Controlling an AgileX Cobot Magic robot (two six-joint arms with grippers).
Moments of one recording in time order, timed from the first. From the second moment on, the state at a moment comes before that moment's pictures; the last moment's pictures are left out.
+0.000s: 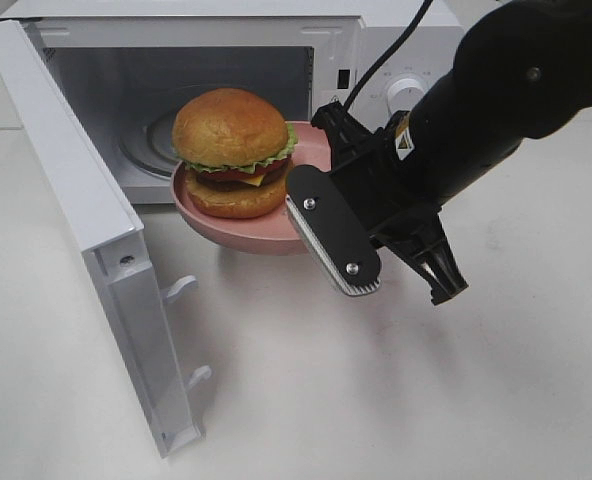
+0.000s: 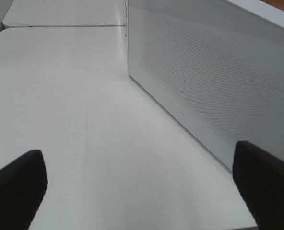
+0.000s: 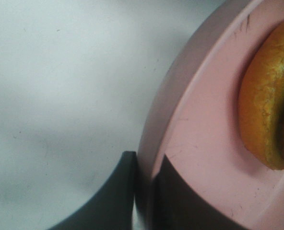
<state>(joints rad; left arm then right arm) 0.05 -0.01 -0.50 -0.19 1.04 0.12 0.69 1.62 -1.00 -0.09 0.46 -1.43</state>
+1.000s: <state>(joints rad) 0.05 -0.01 -0.50 -0.19 1.04 0.12 0.70 1.93 -1.34 -0.13 0.46 -1.29</state>
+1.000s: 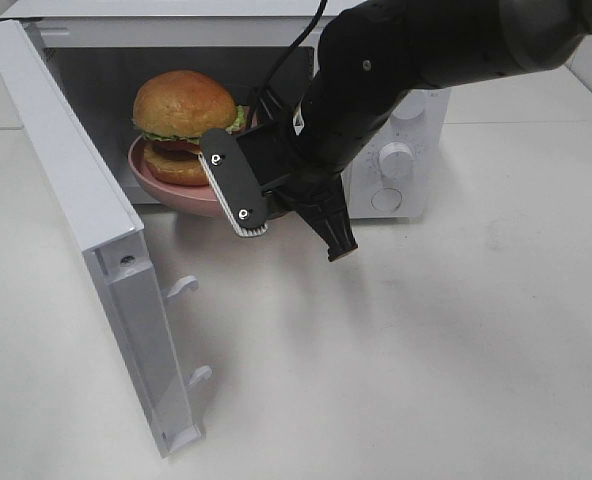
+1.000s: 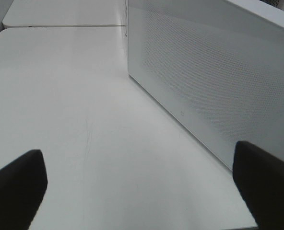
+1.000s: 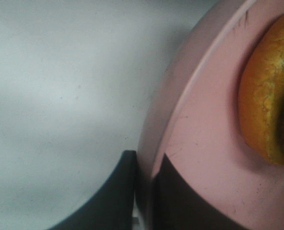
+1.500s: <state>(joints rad) 0.05 -0.01 -0.50 -0.19 1.04 0.12 0.70 2.06 -1.52 -0.18 0.50 -1.19</state>
